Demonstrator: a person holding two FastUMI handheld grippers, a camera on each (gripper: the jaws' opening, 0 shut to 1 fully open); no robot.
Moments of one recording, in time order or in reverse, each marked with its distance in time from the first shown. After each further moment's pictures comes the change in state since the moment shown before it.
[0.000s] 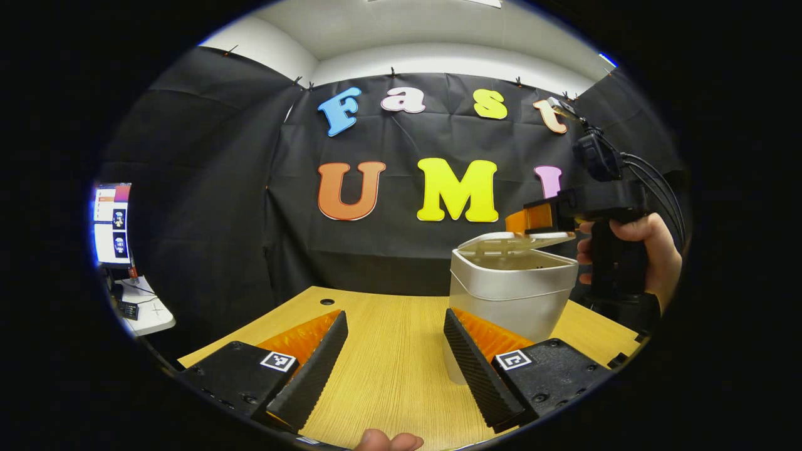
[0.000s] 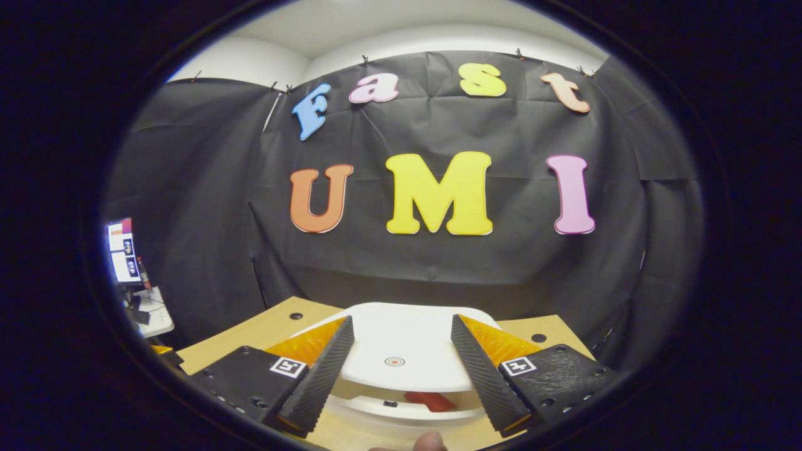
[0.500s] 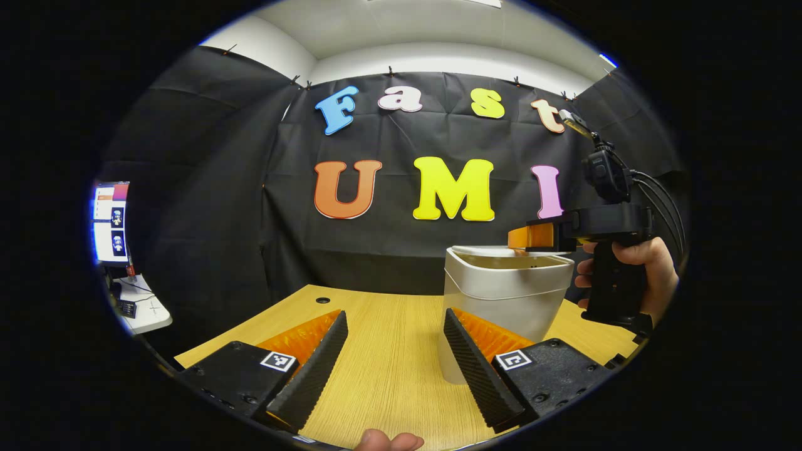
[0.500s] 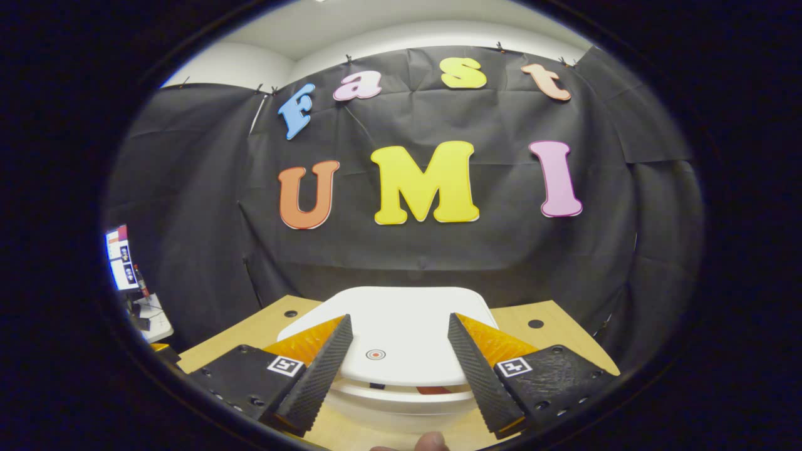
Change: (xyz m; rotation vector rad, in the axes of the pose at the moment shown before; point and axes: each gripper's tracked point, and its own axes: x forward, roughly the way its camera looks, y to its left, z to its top) left arm 0.001 -0.009 -0.003 -0.004 0.004 -0.012; right arm -0.005 -0.012 -0.023 0.038 0.005 -0.045
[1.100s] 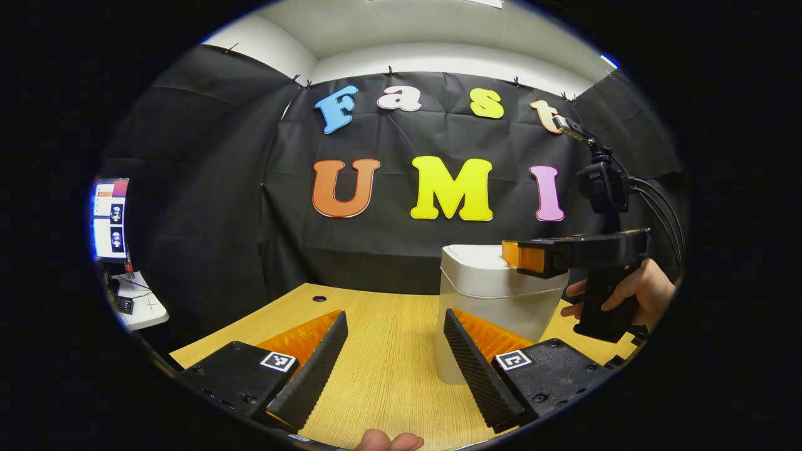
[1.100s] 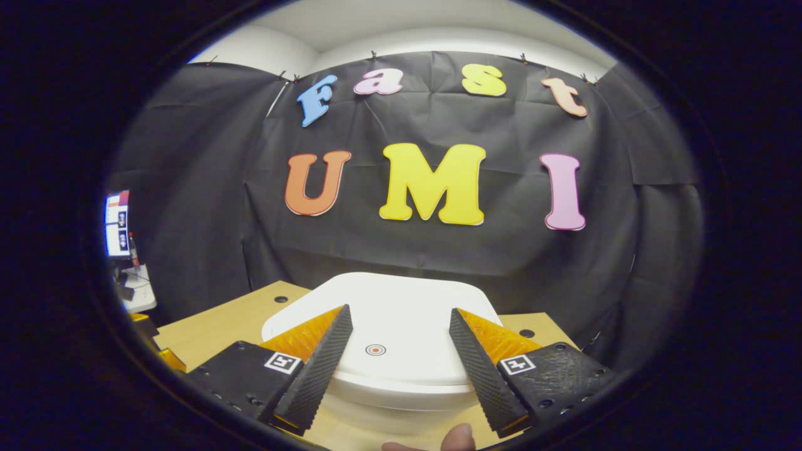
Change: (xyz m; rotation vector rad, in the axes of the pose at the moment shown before) left arm 0.005 -0.009 -0.006 -0.013 0.003 -0.005; right arm 0.002 -0.001 -0.018 -0.134 -0.043 0.001
